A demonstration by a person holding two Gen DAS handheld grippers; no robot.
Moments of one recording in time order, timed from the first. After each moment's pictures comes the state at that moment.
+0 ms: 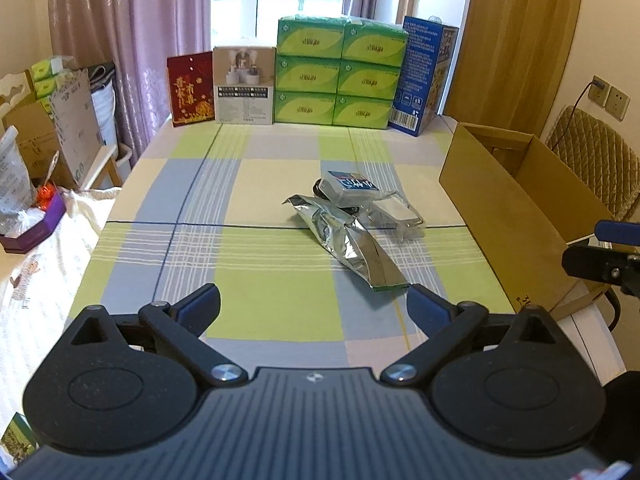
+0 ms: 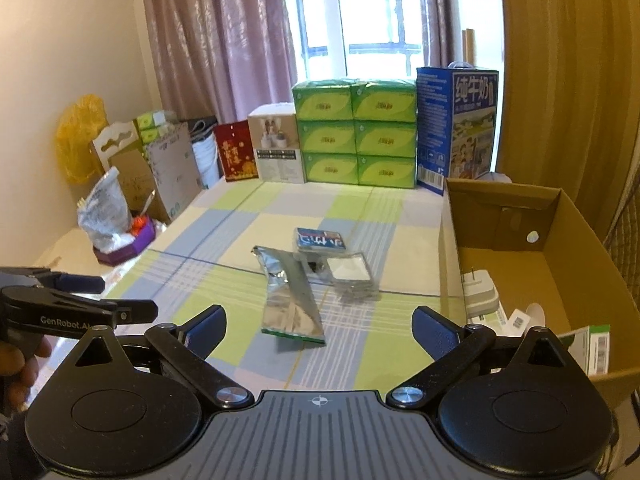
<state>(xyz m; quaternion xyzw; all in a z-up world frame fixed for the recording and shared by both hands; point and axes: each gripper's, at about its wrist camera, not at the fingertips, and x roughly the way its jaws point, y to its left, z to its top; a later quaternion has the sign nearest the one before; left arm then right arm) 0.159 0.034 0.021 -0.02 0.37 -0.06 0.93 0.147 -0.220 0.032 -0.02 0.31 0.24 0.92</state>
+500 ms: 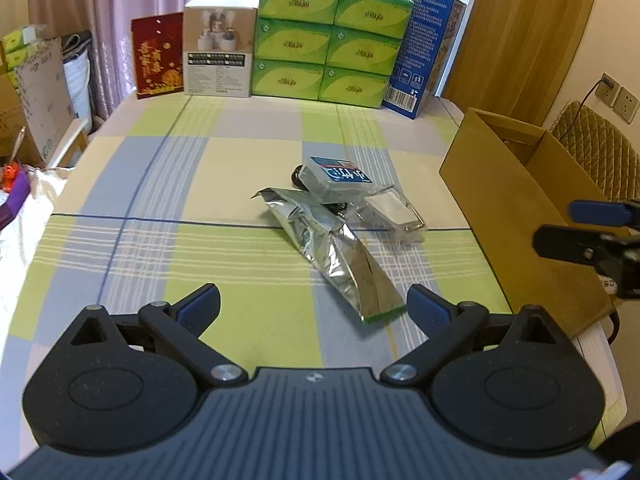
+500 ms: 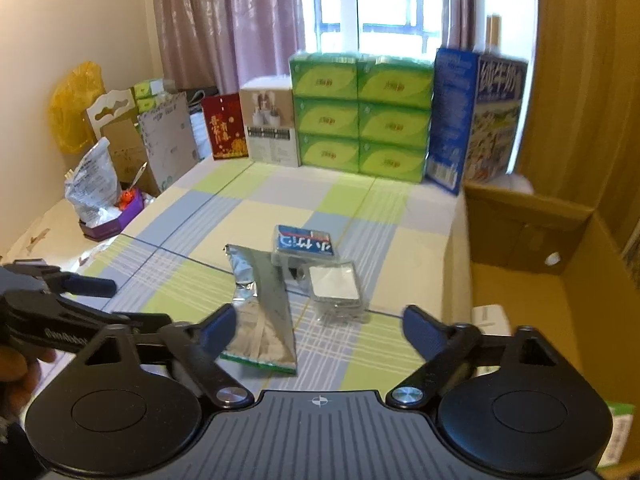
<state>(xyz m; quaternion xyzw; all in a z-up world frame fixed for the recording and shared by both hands) 0.237 0.019 -0.019 -0.04 0.41 -0.09 0.91 0.236 -0.204 0.008 -0.05 0.35 0.26 0.90</state>
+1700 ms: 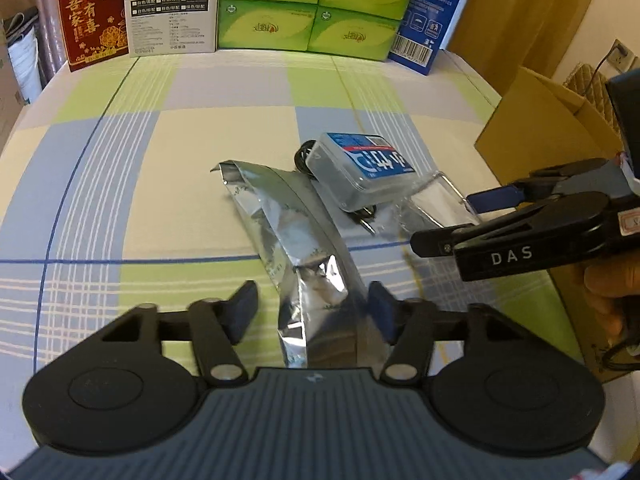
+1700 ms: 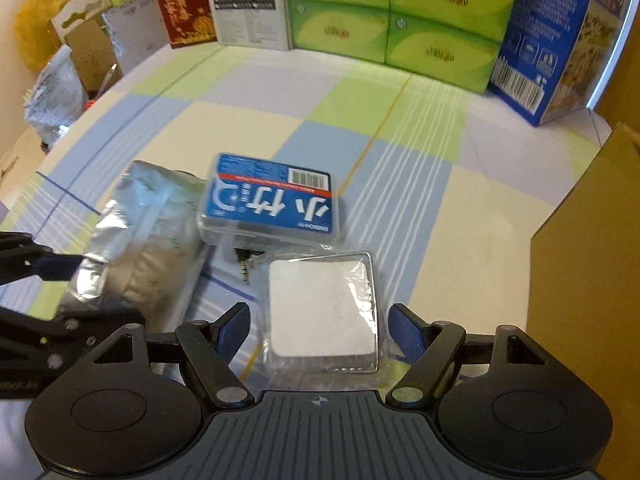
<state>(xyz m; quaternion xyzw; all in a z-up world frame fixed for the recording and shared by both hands) 0.356 0.028 -0.093 -0.02 0.46 -0.14 0.88 0.402 -0.132 -0.108 -0.12 0.48 0.25 0.83</state>
